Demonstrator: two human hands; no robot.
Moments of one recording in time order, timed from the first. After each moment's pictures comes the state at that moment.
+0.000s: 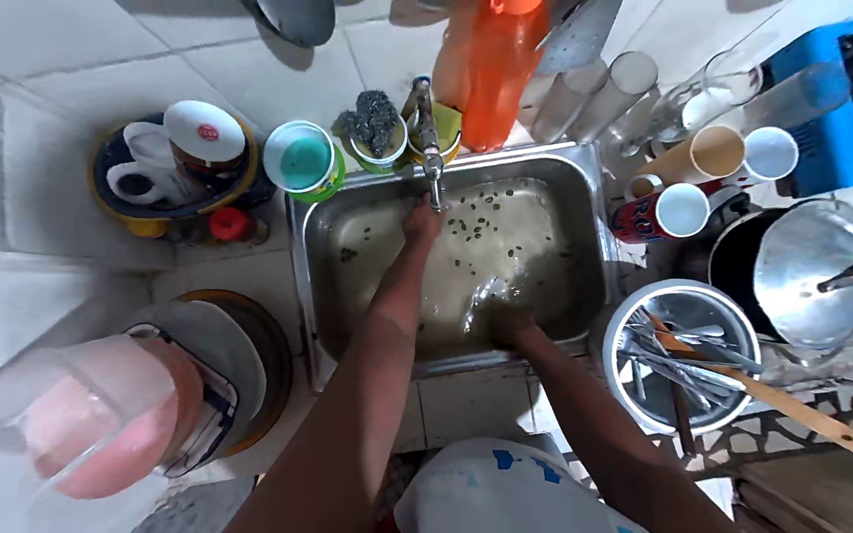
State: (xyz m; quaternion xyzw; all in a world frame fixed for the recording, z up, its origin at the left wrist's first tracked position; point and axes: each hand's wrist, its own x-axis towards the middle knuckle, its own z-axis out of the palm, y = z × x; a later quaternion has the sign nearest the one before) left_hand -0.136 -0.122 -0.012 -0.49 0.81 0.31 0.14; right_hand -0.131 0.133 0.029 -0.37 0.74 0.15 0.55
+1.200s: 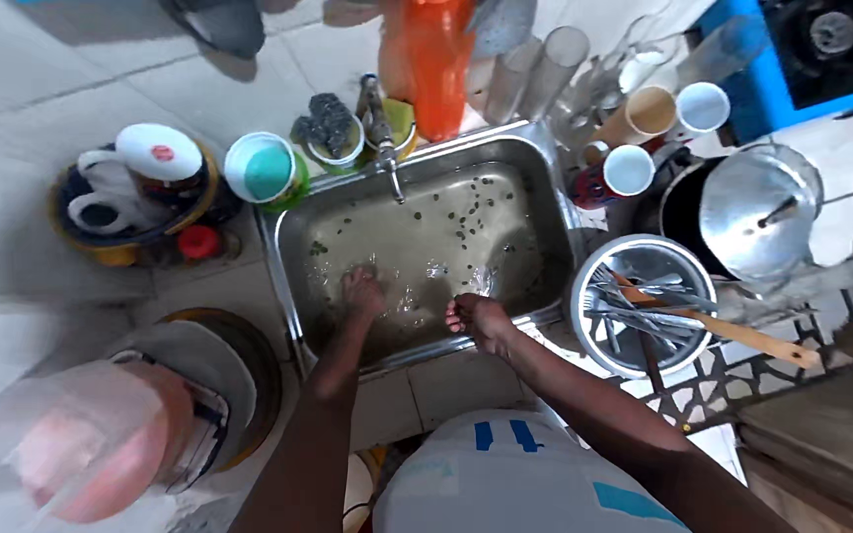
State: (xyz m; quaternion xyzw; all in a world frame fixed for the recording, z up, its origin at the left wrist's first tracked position) left_hand 0.040 -0.087 -0.046 -0.33 0.90 0.13 0.24; right_hand -0.087 0.144 0.072 0.18 0.56 -0.56 0.58
